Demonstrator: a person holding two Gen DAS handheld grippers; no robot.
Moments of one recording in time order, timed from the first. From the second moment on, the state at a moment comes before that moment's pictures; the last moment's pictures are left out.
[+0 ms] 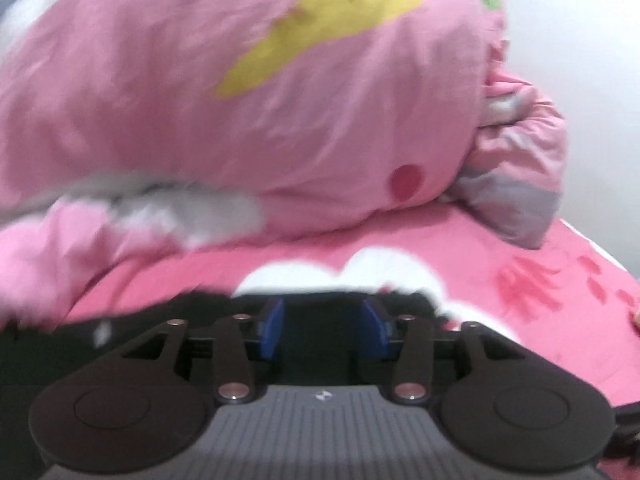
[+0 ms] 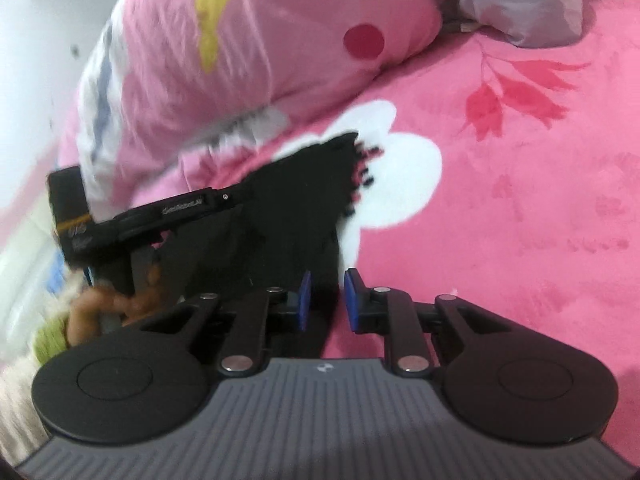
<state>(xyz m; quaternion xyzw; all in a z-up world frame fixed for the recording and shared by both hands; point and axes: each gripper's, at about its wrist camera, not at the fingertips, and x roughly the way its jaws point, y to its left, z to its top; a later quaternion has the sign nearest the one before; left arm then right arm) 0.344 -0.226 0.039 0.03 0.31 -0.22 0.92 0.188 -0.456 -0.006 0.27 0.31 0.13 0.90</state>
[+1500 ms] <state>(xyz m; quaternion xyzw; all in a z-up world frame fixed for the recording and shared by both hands) 0.385 -0.337 0.005 0.17 0.35 -0.25 0.89 0.191 -0.449 -0.028 0.26 0.30 0.17 0.90</state>
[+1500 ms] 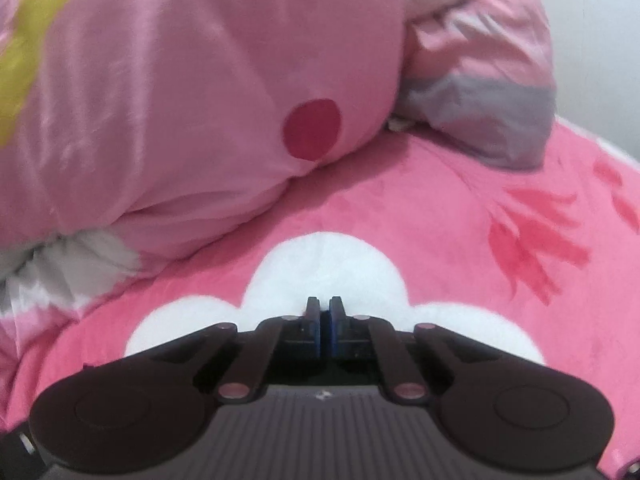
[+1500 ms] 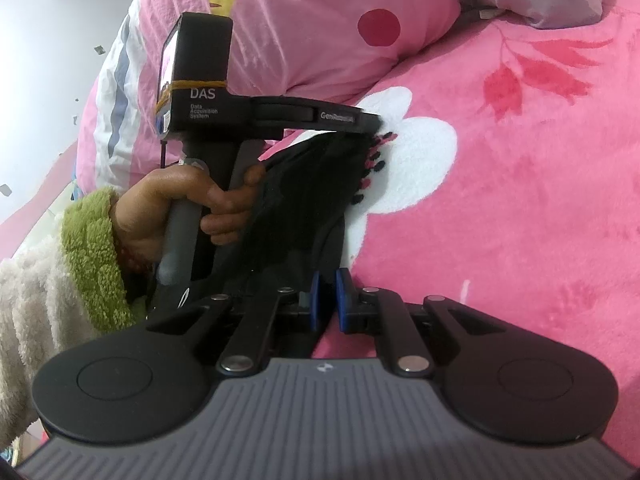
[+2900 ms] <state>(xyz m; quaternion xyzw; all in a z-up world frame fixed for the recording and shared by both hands) 0.387 -0.217 0.025 0.04 0.41 -0.26 0.87 0.183 -0.471 -0.030 0.31 0.28 0.17 0.89</state>
